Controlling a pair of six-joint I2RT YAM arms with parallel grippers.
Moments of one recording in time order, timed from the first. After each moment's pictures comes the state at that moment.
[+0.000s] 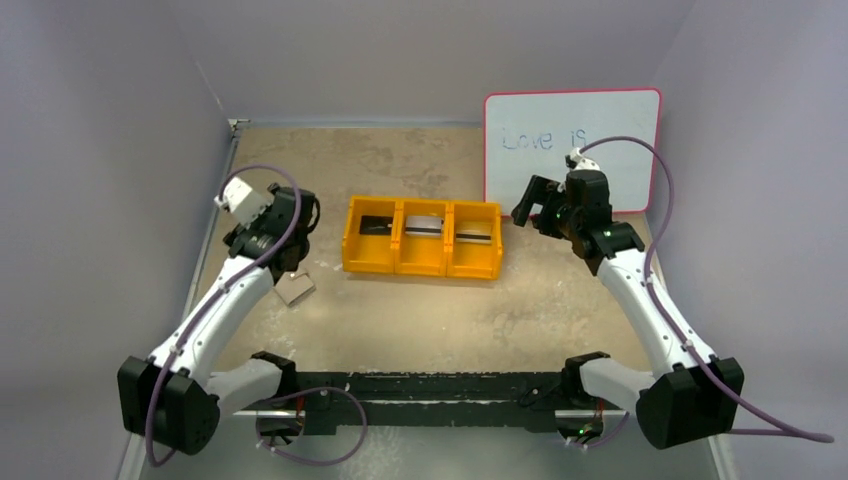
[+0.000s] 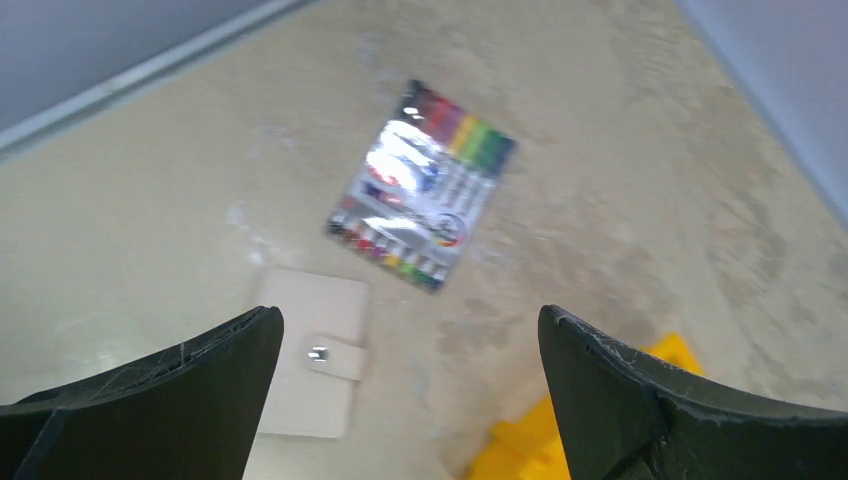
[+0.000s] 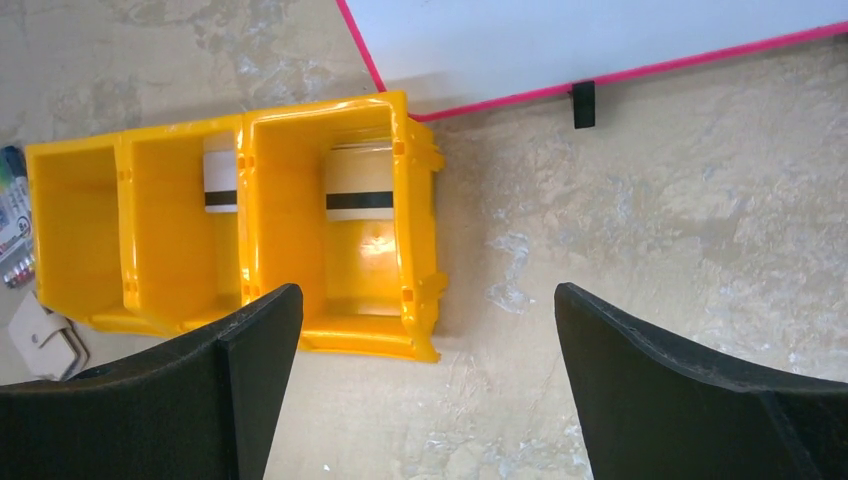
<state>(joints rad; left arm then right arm) -0.34 1.14 0.96 -0.63 -0.84 -1.00 0.21 1.13 0.98 -0.51 0.02 0.46</state>
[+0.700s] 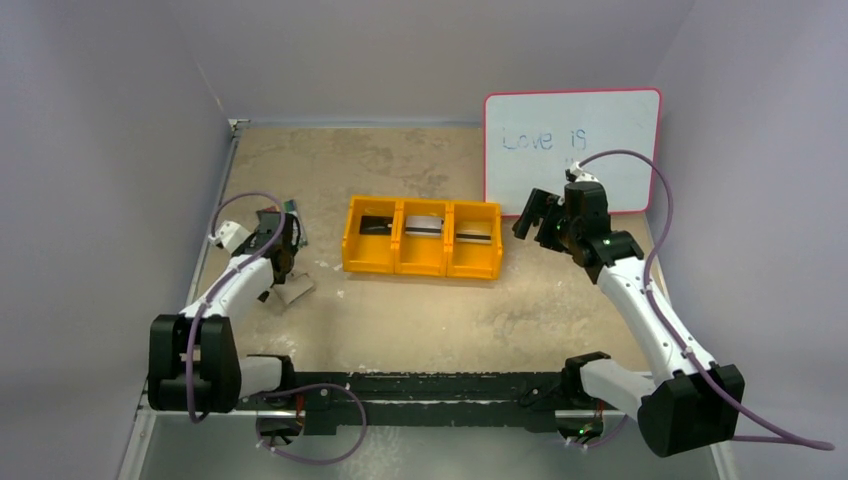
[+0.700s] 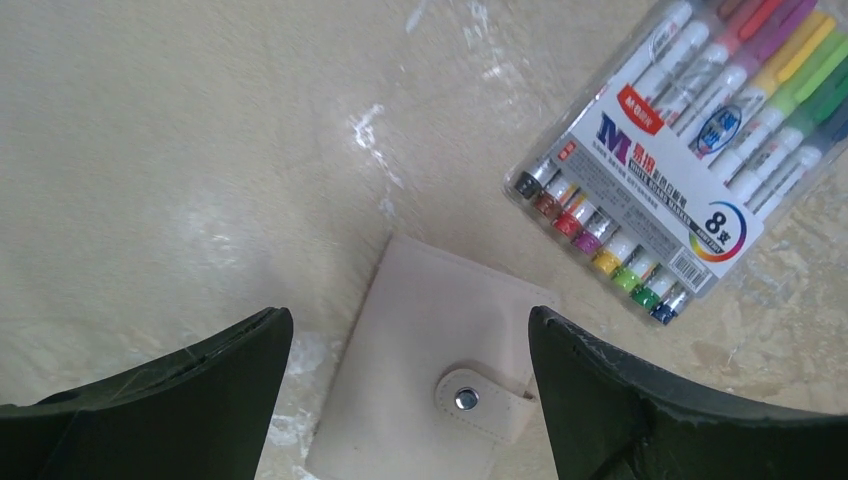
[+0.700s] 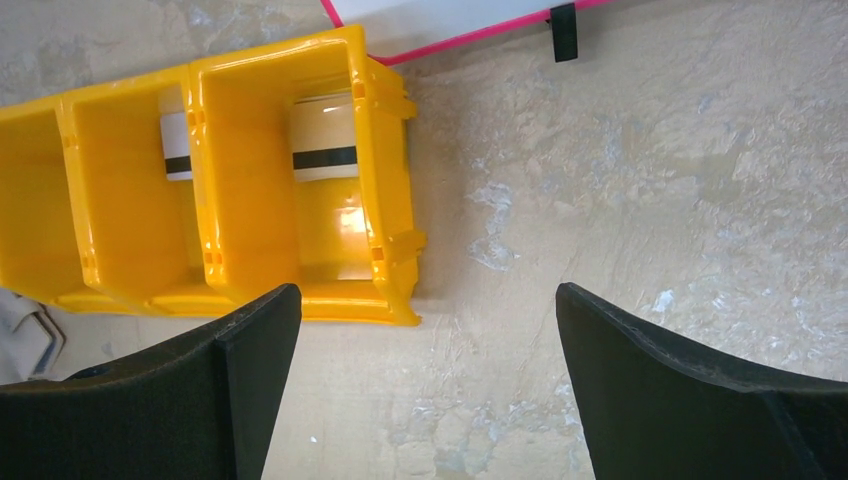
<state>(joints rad) -0.03 1.25 0.67 -0.54 -0.66 -1.06 0.21 1.08 0.91 -0.56 0.03 0.50</state>
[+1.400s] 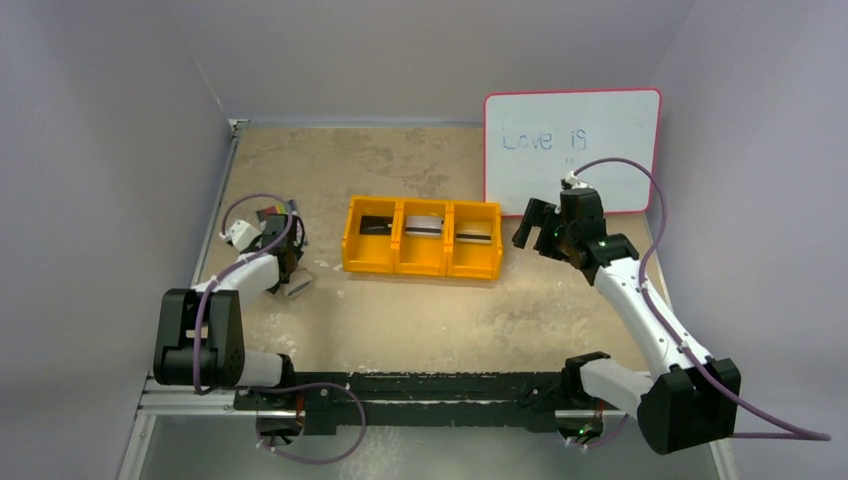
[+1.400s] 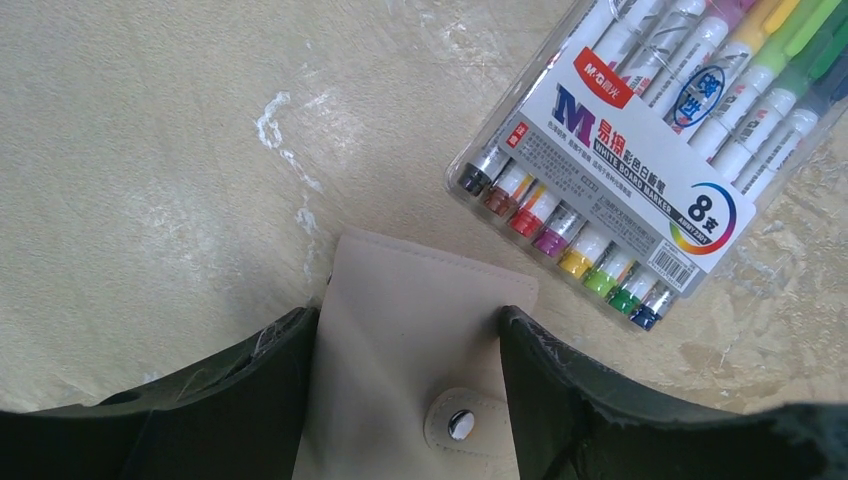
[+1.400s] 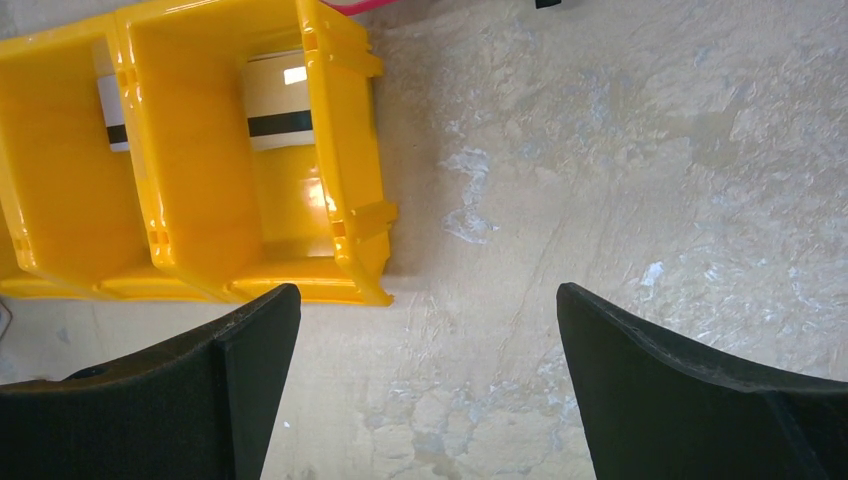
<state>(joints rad) -0.03 1.39 0.61 -0.30 -0.53 -1.01 0.21 1.09 0.86 -0.58 0.04 0.48</state>
